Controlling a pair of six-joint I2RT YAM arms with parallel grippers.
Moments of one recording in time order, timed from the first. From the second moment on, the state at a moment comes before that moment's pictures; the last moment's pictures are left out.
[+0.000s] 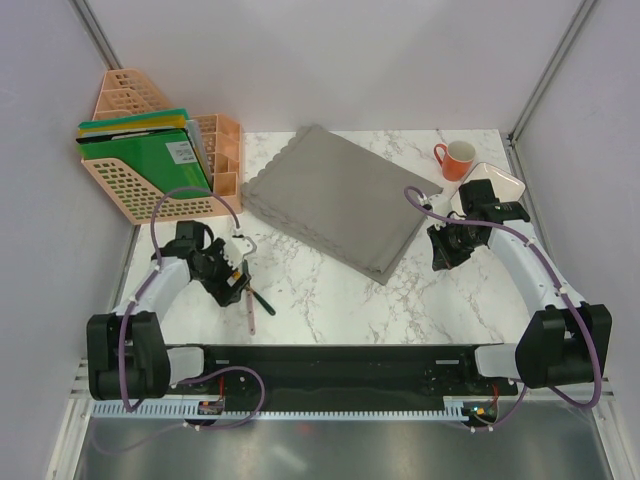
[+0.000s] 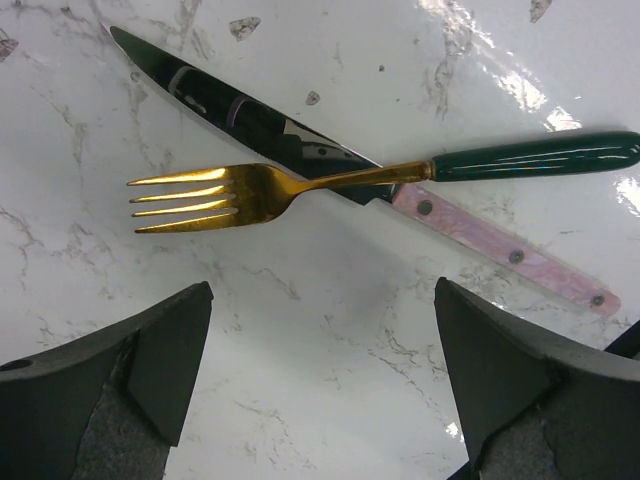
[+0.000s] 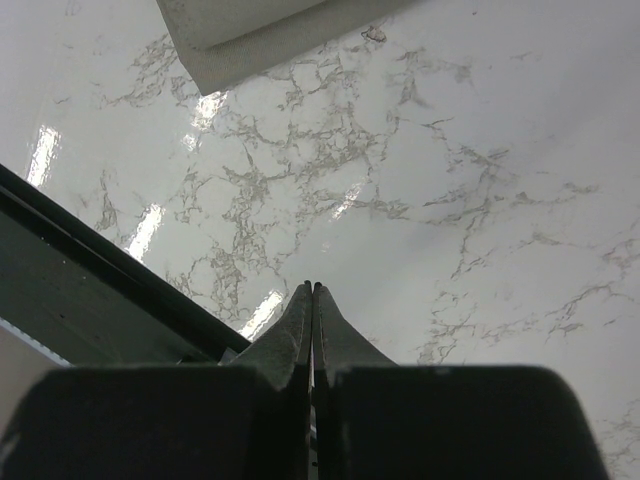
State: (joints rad) left arm 0.03 1.25 0.66 -0.64 0.39 0.89; right arm 0.08 1.33 1.07 -1.00 -0.38 -0.42
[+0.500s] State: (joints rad) left arm 0.01 1.01 0.79 -0.80 0.54 0.89; right arm 0.08 1.33 1.07 -1.00 -0.39 -0.42
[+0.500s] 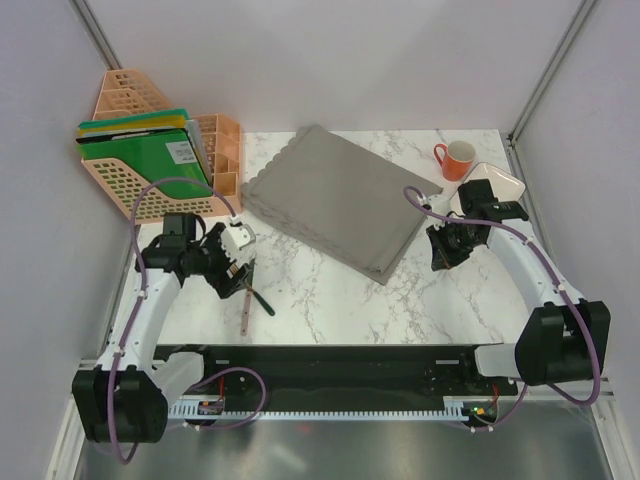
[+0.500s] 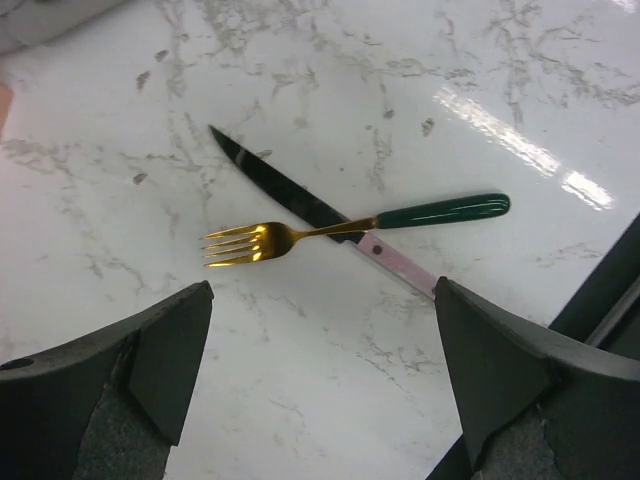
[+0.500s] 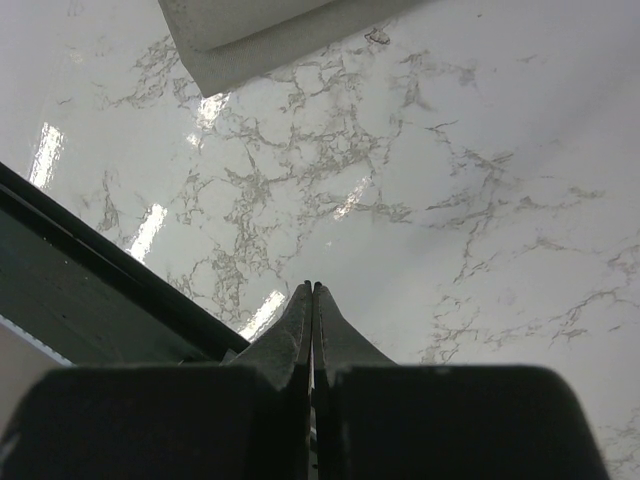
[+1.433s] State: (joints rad) left arm -0.28 1.46 0.79 -0.64 0.42 0.73; right arm 0.08 1.37 1.05 -0.96 -0.39 -0.41
